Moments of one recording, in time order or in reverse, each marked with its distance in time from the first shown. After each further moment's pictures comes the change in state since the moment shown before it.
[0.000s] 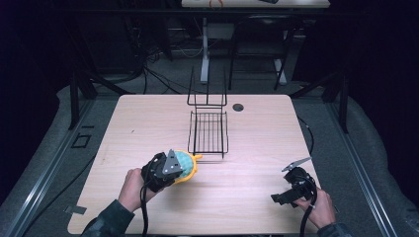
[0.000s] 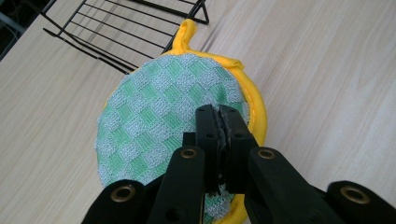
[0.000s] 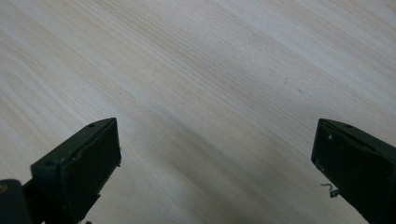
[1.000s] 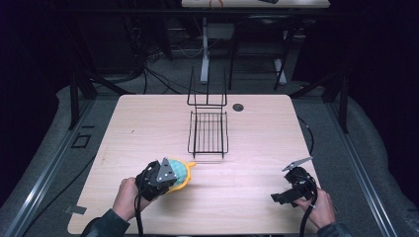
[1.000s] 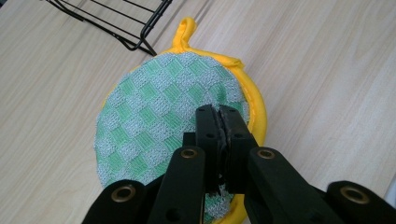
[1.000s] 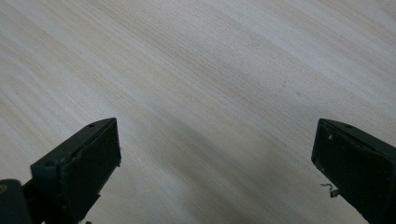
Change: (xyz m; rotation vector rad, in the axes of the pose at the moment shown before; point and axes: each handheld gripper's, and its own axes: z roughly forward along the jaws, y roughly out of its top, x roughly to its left) left arm -0.009 -0.024 -0.001 0.035 -0.013 -0.049; right arm 0.000 0.000 -0.002 -0.003 0.000 0.005
